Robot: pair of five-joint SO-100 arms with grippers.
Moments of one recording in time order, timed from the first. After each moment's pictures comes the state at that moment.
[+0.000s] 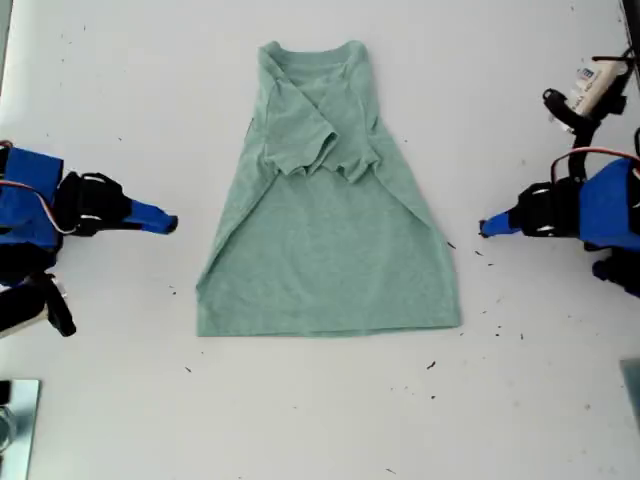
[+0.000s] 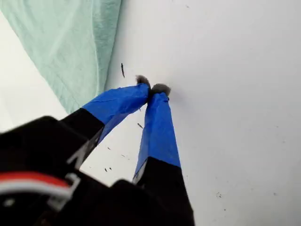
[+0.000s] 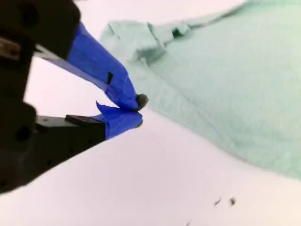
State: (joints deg) arm 0 -9.1 199.0 183.4 57.1 -0.1; arm 1 11.9 200.4 175.3 76.7 -11.0
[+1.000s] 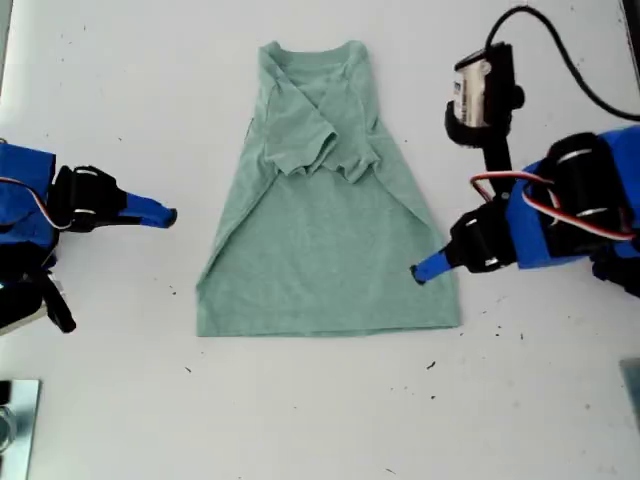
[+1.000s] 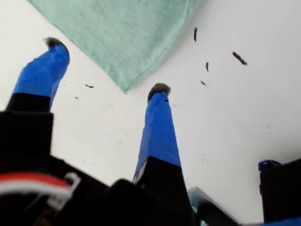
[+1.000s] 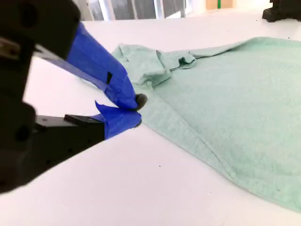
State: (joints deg) arm 0 -10.5 199.3 185.5 57.9 -0.1; arm 1 -2.5 121.7 107.0 90.6 -11.5
